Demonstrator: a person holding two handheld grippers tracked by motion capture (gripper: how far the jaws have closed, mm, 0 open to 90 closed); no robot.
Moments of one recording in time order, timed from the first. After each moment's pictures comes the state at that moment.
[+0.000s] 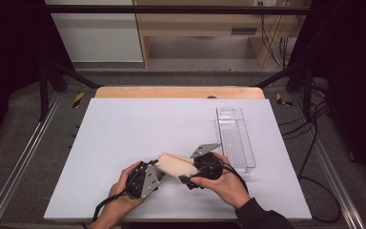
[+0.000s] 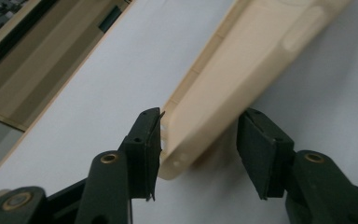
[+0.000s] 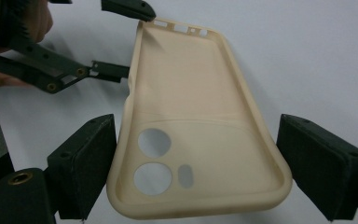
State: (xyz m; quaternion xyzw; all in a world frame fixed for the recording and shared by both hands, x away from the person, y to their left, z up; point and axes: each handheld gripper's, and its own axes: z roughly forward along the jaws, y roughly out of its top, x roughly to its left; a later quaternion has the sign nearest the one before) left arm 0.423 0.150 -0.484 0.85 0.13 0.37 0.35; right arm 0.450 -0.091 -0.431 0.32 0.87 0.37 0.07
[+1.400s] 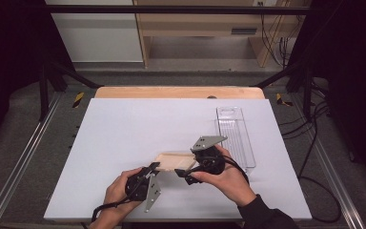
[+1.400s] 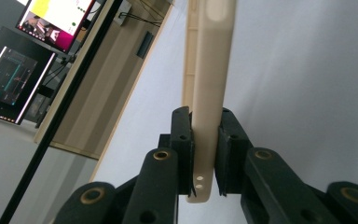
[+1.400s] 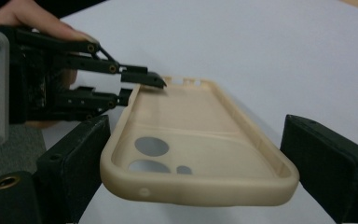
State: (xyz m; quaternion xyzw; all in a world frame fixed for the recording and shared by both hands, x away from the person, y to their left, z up) left arm 0.397 0.144 -0.467 0.82 0.04 0.48 0.29; right arm 0.445 -0.091 -0.385 0.28 0.85 0.44 0.09
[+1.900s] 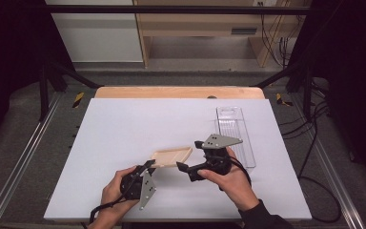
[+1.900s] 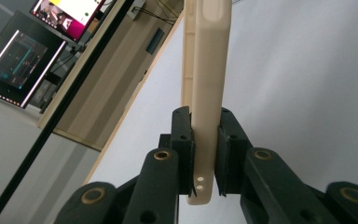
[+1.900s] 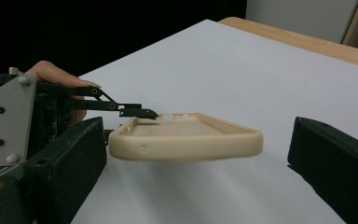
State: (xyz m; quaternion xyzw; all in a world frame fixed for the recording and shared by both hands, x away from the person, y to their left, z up) left arm 0.399 0.157 -0.464 0.81 0.08 0.48 0.31; right arm 0.439 -0.106 -0.380 0.30 0.78 0.53 0.11
